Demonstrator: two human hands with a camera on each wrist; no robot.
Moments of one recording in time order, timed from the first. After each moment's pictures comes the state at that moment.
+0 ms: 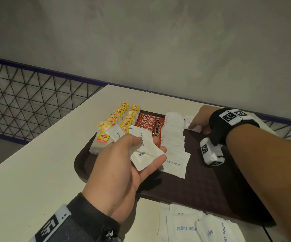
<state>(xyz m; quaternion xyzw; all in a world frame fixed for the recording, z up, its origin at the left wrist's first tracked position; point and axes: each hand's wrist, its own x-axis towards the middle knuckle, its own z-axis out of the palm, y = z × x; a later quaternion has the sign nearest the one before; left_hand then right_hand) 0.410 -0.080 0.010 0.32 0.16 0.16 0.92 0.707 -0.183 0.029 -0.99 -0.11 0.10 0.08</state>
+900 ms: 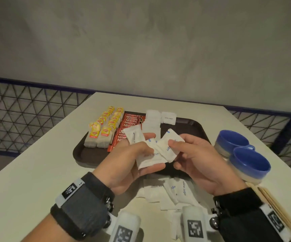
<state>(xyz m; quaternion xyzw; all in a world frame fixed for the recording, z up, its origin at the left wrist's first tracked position) 0.393 -0.114 0.009 0.49 0.07 0.01 0.87 0.466 -0.284 0.022 -0.64 -0.07 0.23 0.73</state>
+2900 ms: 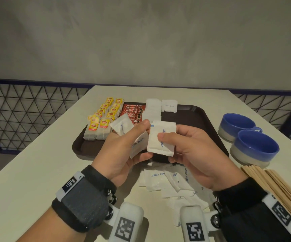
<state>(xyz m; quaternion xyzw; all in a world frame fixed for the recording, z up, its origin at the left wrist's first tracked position) 0.393 -0.119 0.001 0.54 0.11 0.11 0.83 0.456 -0.280 0.004 -0.65 -0.15 0.21 0.71</state>
